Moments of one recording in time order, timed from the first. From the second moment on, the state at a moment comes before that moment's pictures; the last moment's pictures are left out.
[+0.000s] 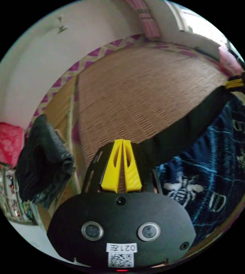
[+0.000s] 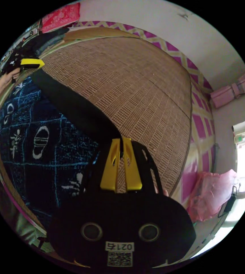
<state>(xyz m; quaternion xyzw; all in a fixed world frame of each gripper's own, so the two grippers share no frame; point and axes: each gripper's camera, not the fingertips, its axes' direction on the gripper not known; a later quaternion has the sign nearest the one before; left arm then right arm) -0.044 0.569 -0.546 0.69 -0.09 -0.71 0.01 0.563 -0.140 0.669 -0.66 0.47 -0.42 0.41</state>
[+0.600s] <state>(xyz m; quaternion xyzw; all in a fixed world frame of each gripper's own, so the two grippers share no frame) -0.017 0.447 -0.576 0.77 -0.19 -0.60 0.06 0.477 -0.232 0.615 -0.55 0.45 -0.29 0.64</state>
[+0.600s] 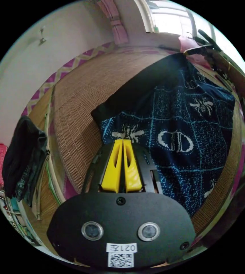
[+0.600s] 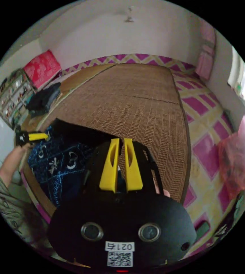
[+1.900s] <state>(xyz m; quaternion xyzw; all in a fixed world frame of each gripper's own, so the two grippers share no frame) 0.091 0.116 -0.395 0.92 -0.04 -0.37 -0.14 0.306 -0.335 0.297 -0.56 0.31 -0.16 0.75</state>
